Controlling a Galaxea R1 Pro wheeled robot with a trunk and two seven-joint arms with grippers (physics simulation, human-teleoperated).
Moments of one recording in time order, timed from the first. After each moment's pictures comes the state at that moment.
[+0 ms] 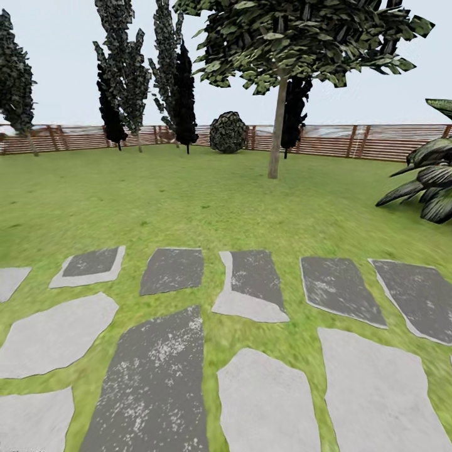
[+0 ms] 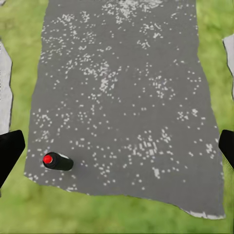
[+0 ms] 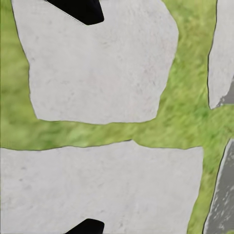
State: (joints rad) left arm -0.07 0.07 0.10 -0.41 0.05 -0.38 0.01; right arm -0.07 -0.07 -0.12 -0.43 0.00 -0.55 -0.06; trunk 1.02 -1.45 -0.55
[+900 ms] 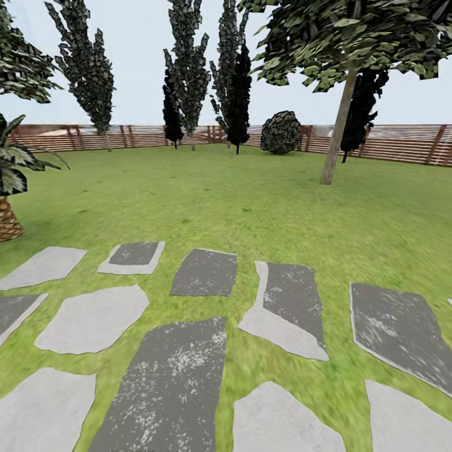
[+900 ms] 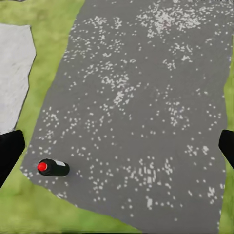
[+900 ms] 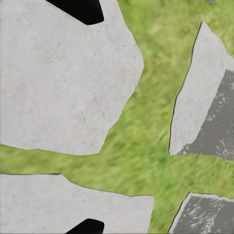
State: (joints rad) left arm -0.07 0.07 0.10 -0.41 0.05 -0.38 0.01; right arm -0.07 -0.07 -0.12 -0.43 0.00 -0.55 -0.06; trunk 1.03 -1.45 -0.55
